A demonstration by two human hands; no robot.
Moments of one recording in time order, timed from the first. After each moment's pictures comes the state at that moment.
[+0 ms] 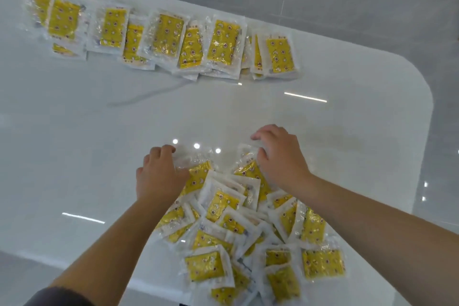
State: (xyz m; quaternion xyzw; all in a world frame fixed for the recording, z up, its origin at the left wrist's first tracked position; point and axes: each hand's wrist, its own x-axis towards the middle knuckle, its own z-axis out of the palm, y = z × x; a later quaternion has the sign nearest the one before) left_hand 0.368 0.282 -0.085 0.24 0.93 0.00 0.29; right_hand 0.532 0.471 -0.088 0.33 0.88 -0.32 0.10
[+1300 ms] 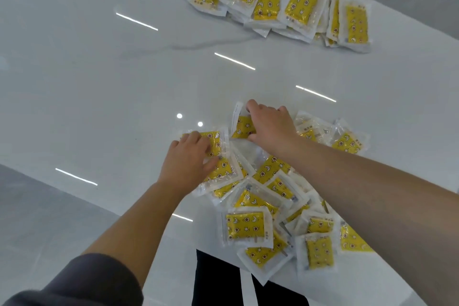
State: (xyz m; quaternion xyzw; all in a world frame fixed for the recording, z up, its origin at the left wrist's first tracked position) left_hand 0.359 0.160 -0.115 0.43 0.87 0.04 0.25; right_hand 0.433 0.365 -0.115 0.20 0.94 -0.17 0.24
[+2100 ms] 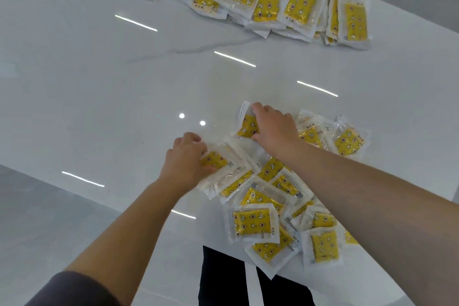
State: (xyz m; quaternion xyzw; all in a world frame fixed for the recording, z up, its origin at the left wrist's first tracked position) left_hand 0.343 0.164 -0.088 0.29 0.86 0.03 0.42; right_hand 0.437 0.357 -0.114 0.26 0.92 -0.17 0.23
